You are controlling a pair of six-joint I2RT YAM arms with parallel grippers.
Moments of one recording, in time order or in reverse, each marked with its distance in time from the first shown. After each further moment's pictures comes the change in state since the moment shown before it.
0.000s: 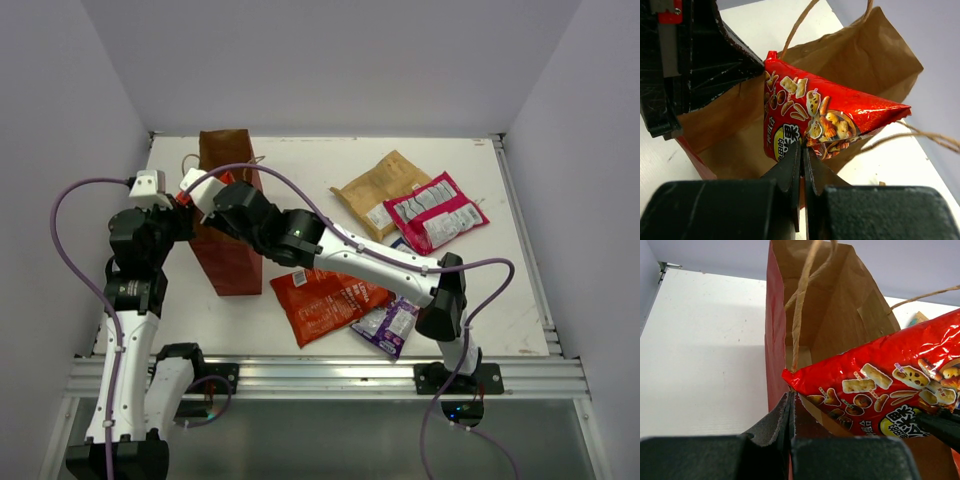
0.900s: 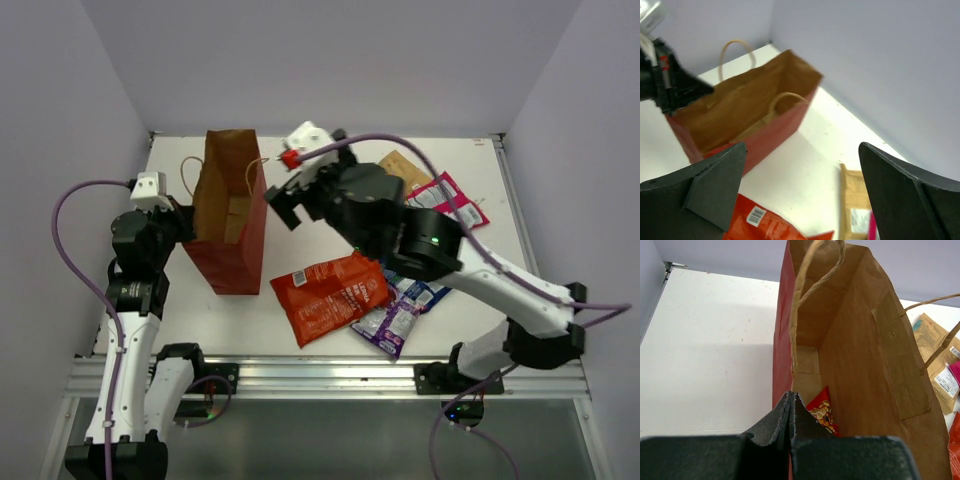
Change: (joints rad) left arm -0.013 -0.008 -0.024 0.016 -0.034 0.000; right arm 0.002 -0.470 -0.206 -0.019 0.103 0.053
